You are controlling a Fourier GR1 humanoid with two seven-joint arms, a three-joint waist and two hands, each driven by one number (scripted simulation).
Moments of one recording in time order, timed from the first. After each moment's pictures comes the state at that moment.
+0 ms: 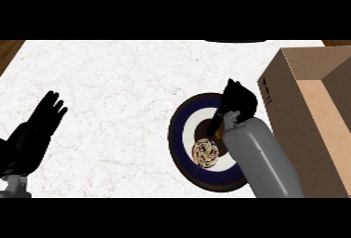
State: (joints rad) left arm -0.01 0.46 -0.05 -1.60 0.44 0.12 0.15; right arm -0.61 -0.01 0.22 -1.27 0.83 0.28 1.17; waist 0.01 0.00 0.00
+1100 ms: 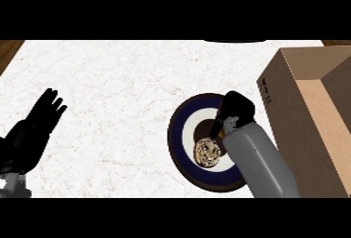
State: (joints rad) left arm -0.02 0.42 0.00 -1.63 0.41 0.09 0.20; right arm -0.58 -0.01 0.23 -1.15 0.84 0.23 1.13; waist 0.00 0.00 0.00
